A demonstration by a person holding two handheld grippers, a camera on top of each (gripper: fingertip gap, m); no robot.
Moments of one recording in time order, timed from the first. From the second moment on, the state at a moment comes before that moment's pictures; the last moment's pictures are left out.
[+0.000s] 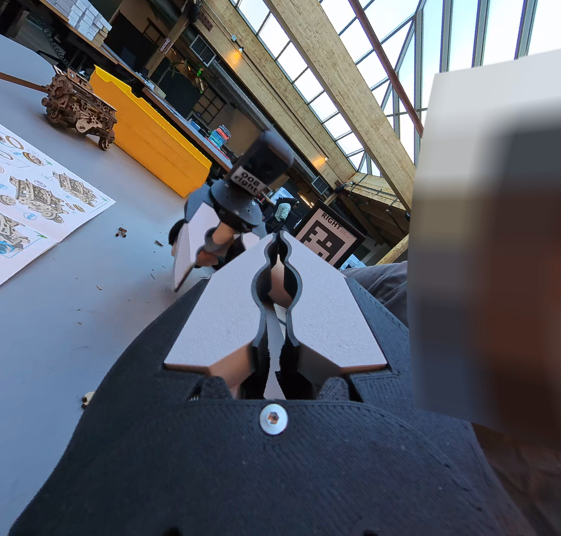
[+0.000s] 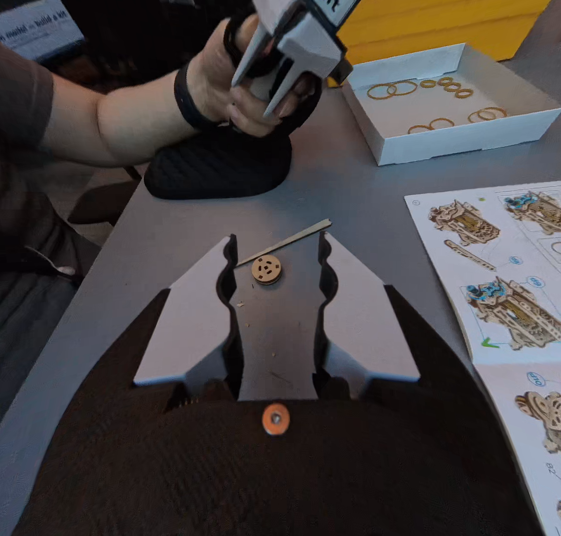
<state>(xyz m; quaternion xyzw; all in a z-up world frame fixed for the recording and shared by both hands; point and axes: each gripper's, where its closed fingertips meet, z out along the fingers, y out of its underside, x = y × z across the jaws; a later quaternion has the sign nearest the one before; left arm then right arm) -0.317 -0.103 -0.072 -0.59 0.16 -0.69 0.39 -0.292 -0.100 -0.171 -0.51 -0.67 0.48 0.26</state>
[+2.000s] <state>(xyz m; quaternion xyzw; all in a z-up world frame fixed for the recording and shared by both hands) -0.264 -0.134 -0.111 -0.54 0.56 -0.06 0.62 -0.273 -0.136 -0.102 -0.32 -0.74 0.33 0.50</state>
